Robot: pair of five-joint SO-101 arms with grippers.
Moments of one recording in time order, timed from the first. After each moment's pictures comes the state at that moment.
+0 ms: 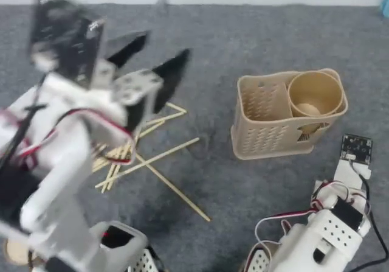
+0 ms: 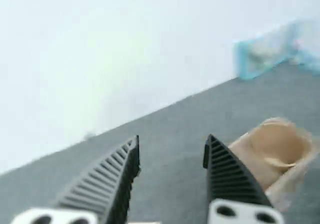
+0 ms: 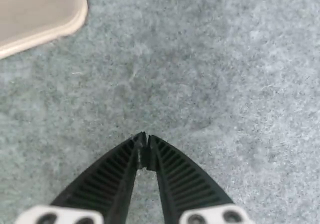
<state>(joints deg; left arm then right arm) 15.3 -25.8 -39.5 98.8 -1.1 35.4 -67.0 82.7 54.1 23.2</state>
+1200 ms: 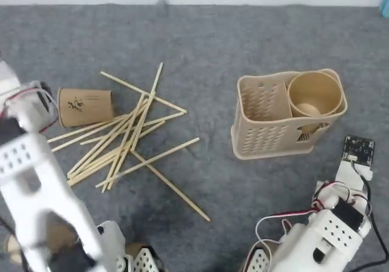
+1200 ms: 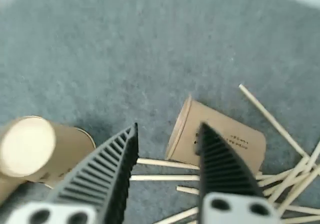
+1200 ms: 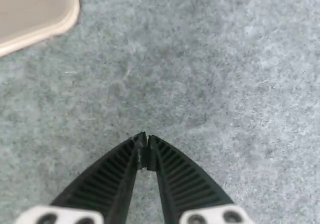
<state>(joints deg) -37.5 -22.2 21.9 60.1 1.5 36.7 -67.0 82.7 54.1 23.2</state>
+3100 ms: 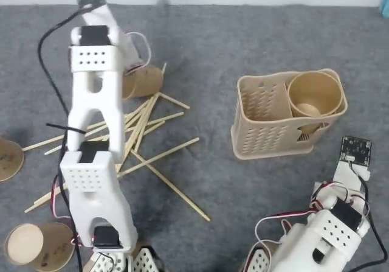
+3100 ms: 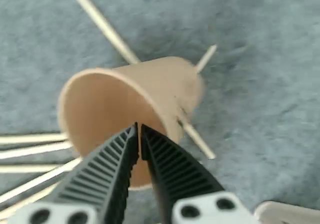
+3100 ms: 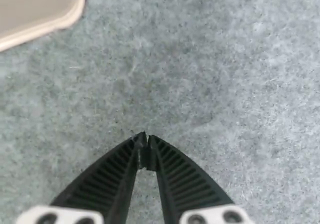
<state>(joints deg) -5.7 32.4 -39.7 90.6 29.4 36.0 -67.0 83.6 54.1 23.2</state>
